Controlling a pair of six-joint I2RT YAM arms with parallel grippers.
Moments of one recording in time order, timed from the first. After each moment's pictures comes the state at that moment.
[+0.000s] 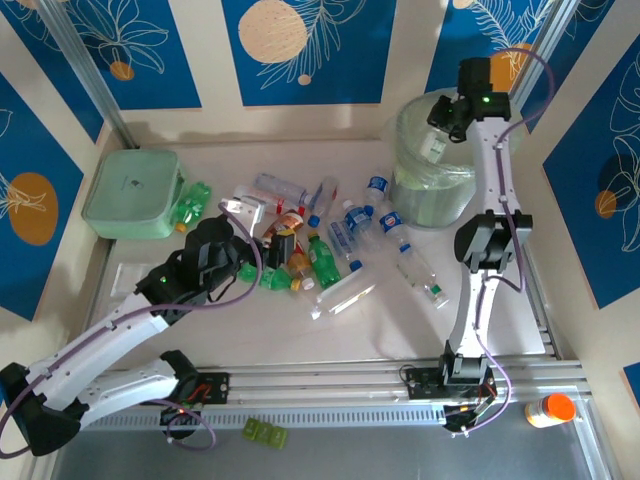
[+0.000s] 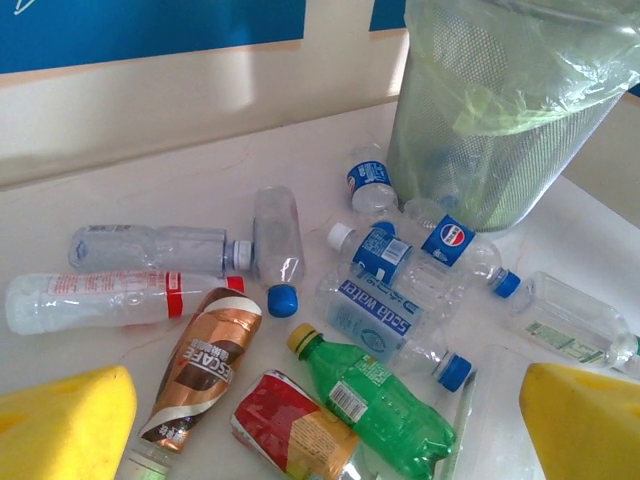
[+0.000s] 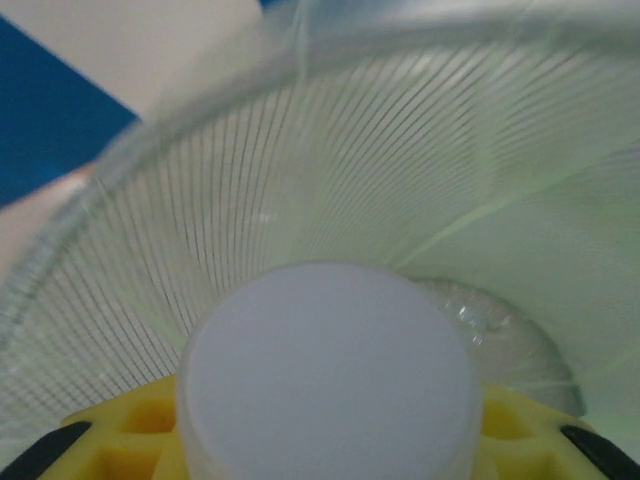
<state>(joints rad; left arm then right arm) -0.80 0.92 0.90 -0.33 -0.21 -0.21 -0.02 2.22 2.52 -1.15 -0.01 0.38</state>
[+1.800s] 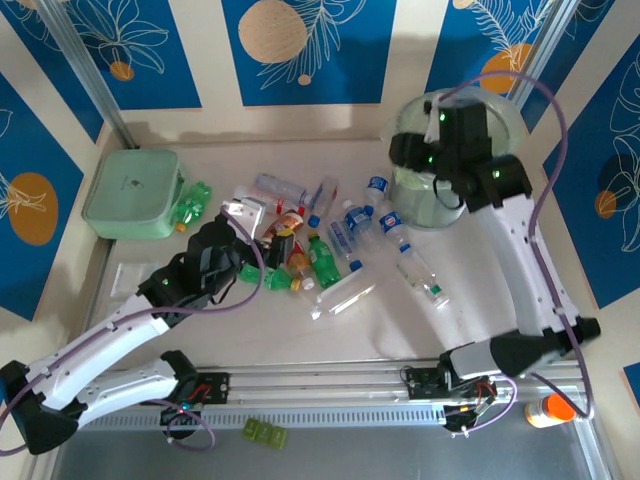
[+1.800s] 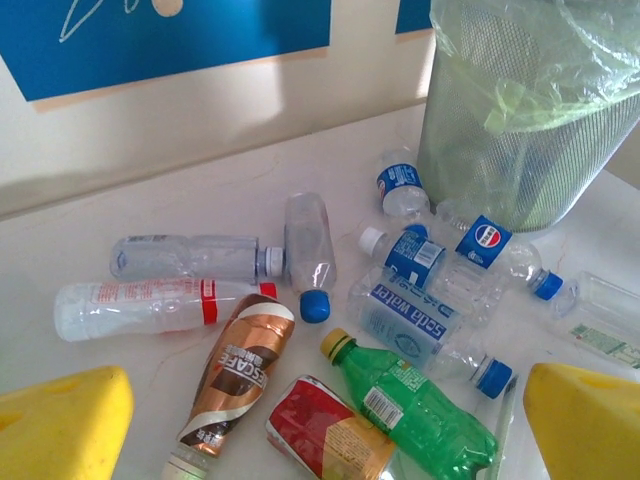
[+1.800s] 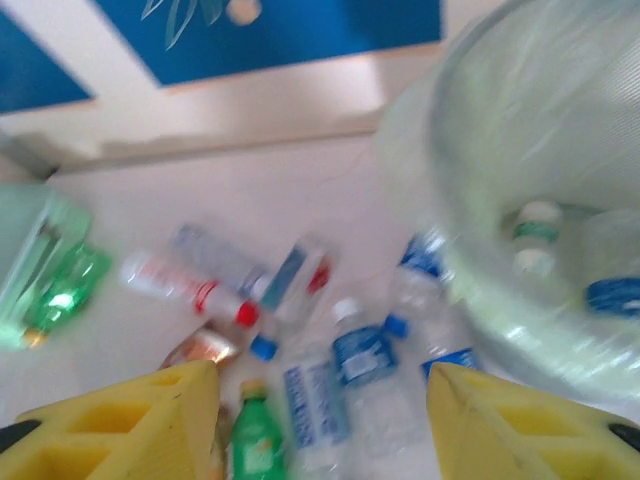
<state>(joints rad) -0.83 0.93 0.89 -0.31 -0.30 -0.16 0.39 1.31 1.66 -0.93 0.02 0.35</state>
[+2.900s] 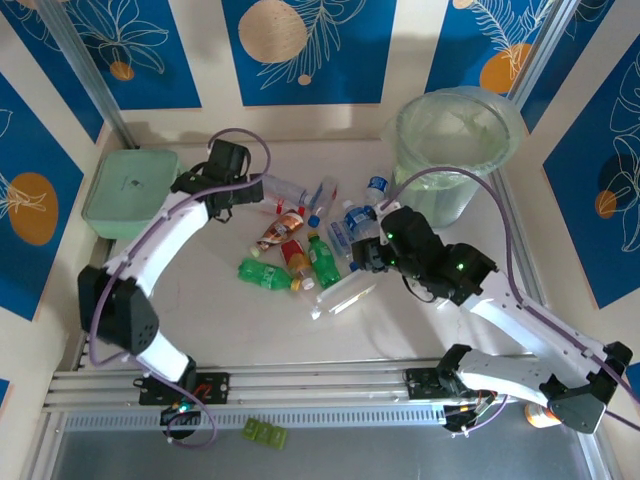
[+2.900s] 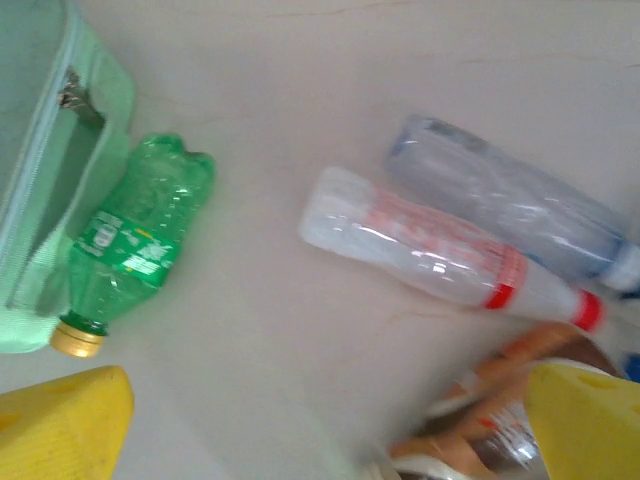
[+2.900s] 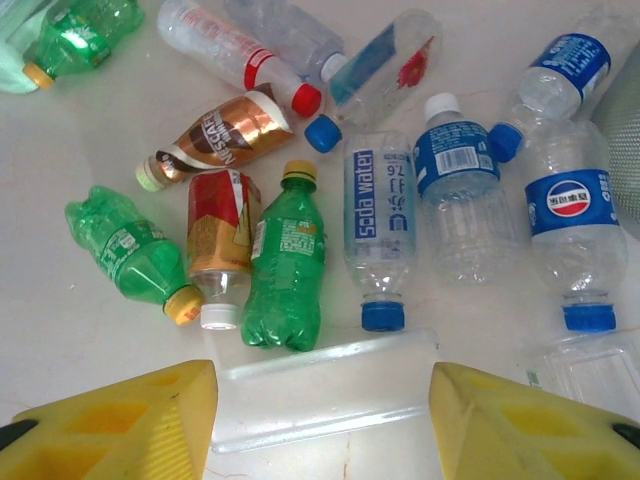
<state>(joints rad) -0.35 1.65 1.49 -0.74 -0.35 -0.36 0.76 1.00 1.07 -0.80 0.17 0.39</state>
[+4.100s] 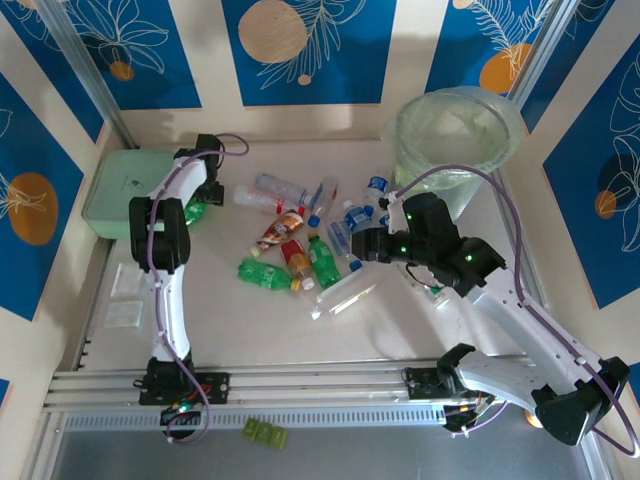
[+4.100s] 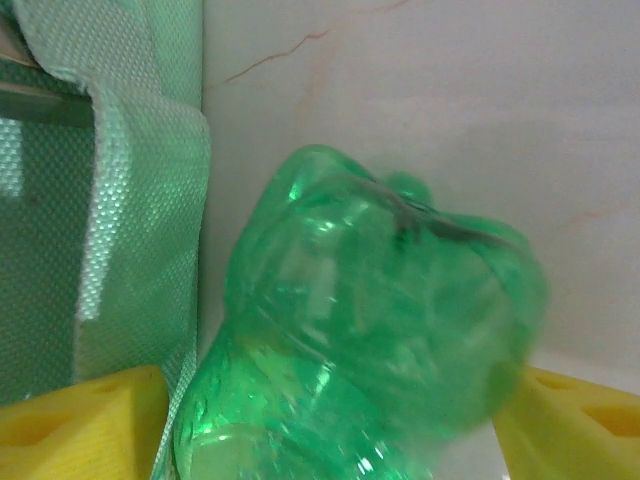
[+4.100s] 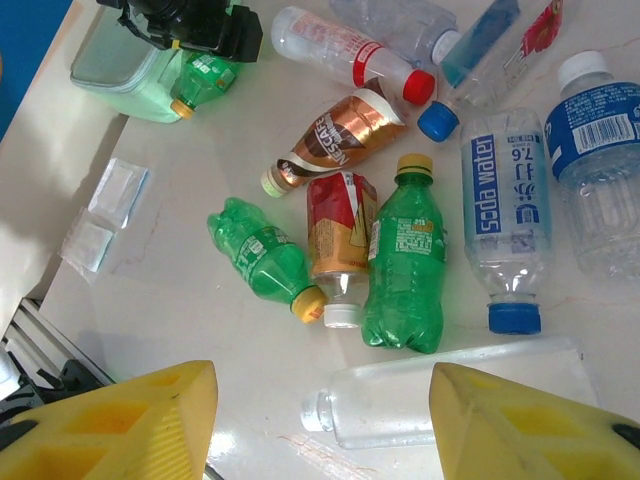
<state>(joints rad) -0.06 2.31 1.95 -0.94 -0.40 -0.05 0.59 1.01 1.05 -0.70 -0.22 0.47</state>
